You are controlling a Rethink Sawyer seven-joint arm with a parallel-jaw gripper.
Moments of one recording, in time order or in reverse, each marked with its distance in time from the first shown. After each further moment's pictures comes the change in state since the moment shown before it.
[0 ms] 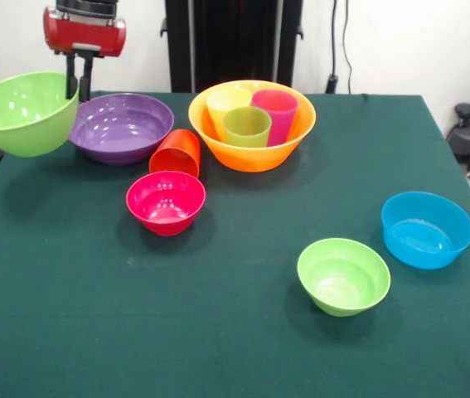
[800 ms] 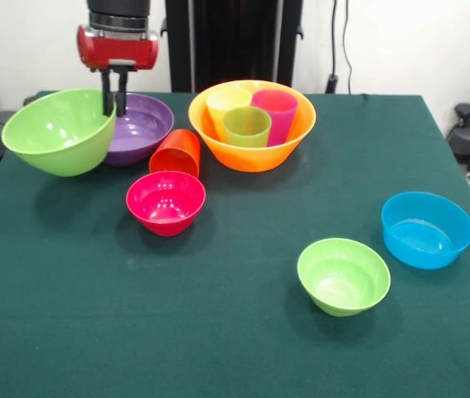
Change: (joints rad) arm 0.058 0.046 0.018 -0.001 -0.001 0.000 0.000
